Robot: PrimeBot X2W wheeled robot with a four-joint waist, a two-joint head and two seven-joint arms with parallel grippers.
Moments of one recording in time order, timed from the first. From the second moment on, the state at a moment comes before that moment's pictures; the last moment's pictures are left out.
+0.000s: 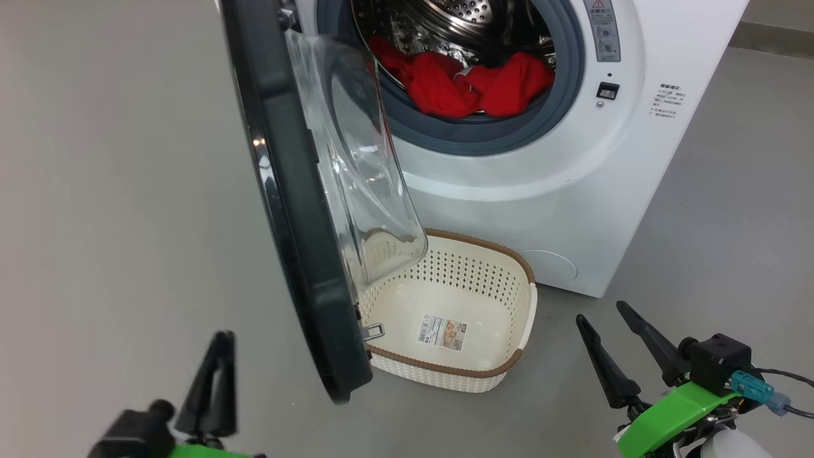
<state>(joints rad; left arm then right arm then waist) -0.04 0.04 -0.07 0.20 -0.25 -0.03 -0.25 -0.13 -0.26 0.30 0.33 0.54 0.12 -0.25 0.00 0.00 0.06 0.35</state>
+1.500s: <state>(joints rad) -0.15 0.04 -0.42 0.21 -0.51 0.02 -0.26 -0.13 -0.26 0.28 0.31 0.46 0.12 -0.25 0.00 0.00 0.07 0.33</state>
